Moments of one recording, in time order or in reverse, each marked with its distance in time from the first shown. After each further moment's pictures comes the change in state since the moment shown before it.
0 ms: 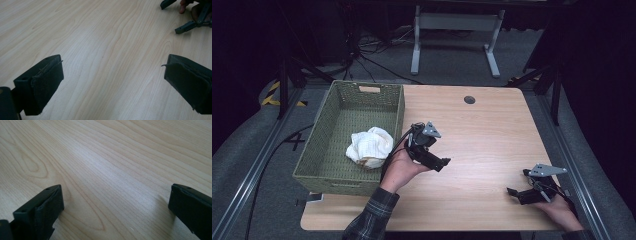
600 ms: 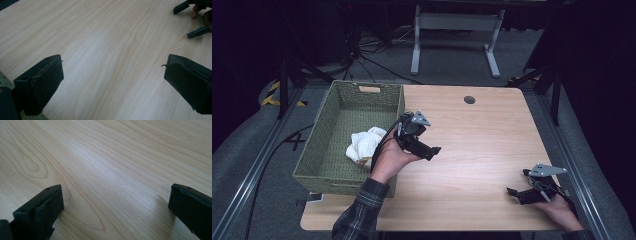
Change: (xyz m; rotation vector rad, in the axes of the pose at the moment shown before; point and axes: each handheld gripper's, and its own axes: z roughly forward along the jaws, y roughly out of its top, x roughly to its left) left arm 0.026 0.005 -0.028 0.002 0.056 -0.023; right arm 0.000 0.000 0.000 0.000 0.000 0.000
